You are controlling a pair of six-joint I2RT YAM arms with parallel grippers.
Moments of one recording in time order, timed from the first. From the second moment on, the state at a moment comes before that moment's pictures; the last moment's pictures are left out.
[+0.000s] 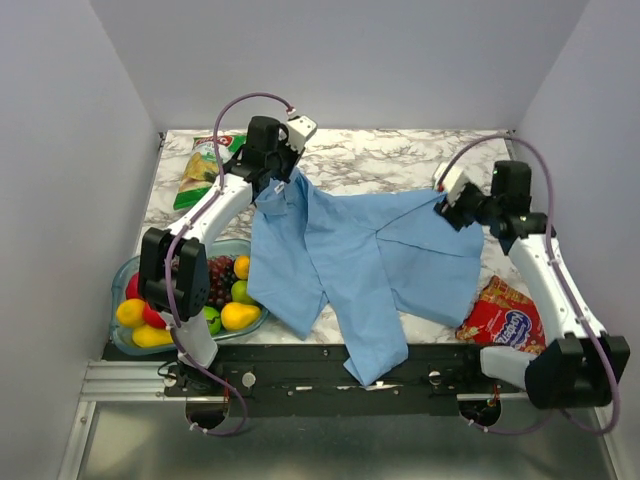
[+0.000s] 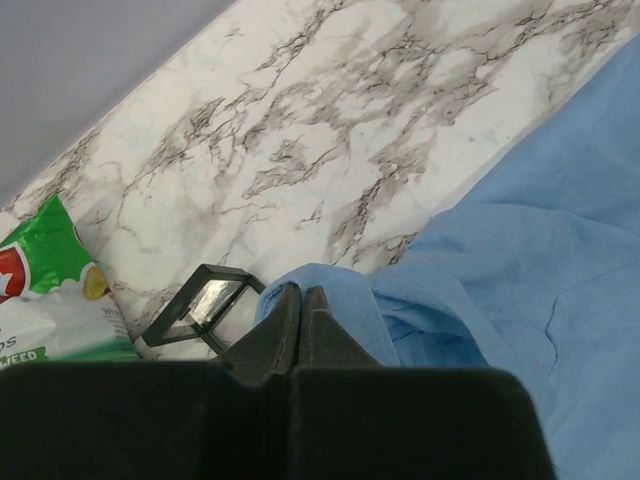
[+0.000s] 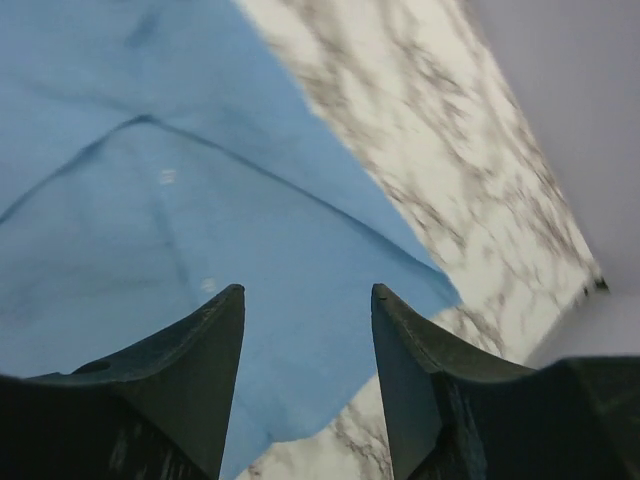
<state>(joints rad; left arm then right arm) -0.34 1.77 1.49 -0.24 0.14 0.31 -0.02 1.24 1.07 -0.42 -0.47 -0.85</state>
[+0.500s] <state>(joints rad) -0.35 1.80 1.53 -0.28 0.19 0.15 0.52 1.07 0.68 -1.06 -0.71 -1.68</state>
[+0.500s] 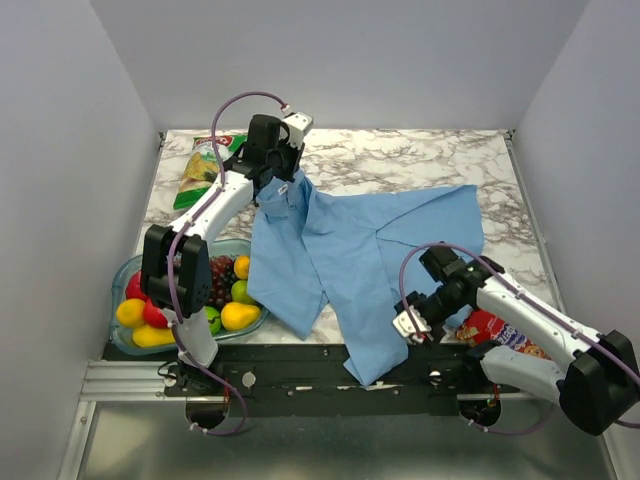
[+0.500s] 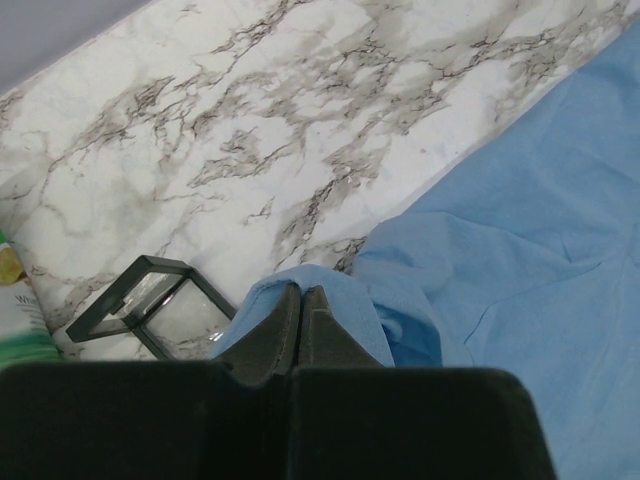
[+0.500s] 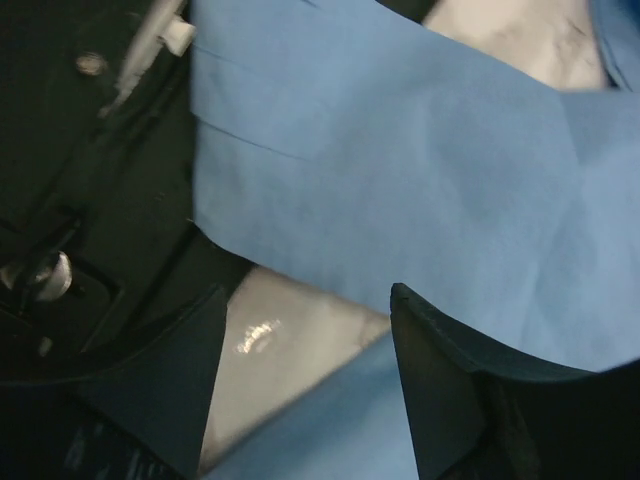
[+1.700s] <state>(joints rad) -0.35 1.79 1.51 -0.29 0.25 0.02 0.85 1.12 0.71 -0.66 -0.47 -1.21</state>
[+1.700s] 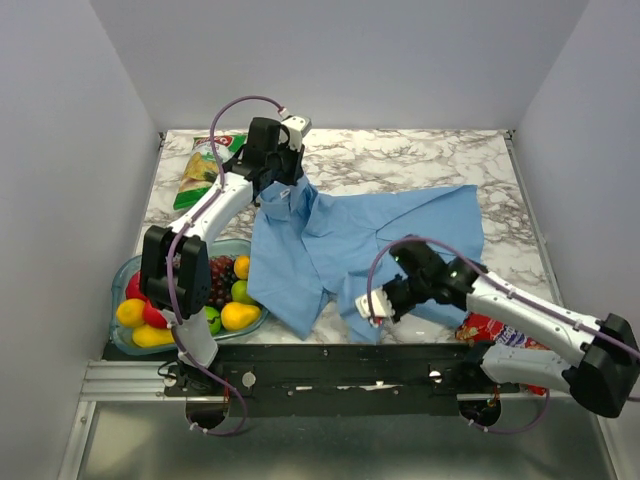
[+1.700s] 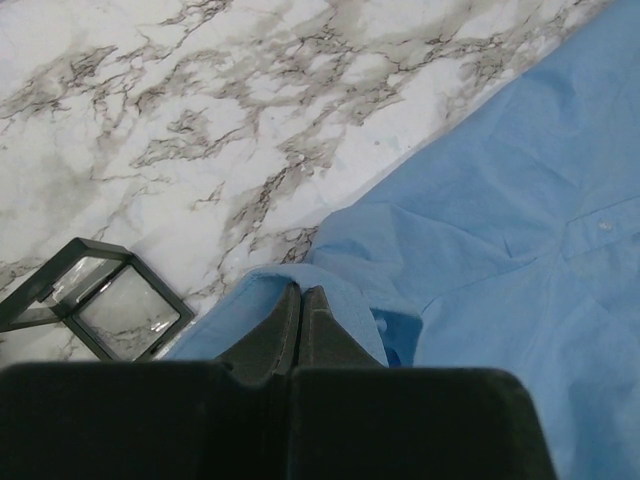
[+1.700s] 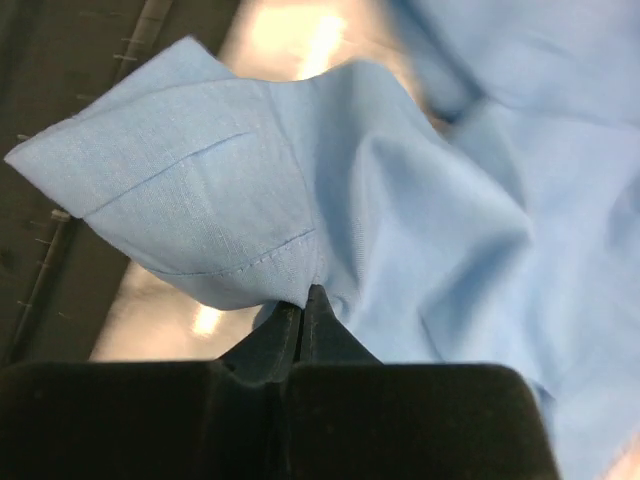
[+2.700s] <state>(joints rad) -0.35 1.87 1.62 -0.53 0.31 -0.06 0.31 2.15 2.07 -0.05 0.24 -0.56</state>
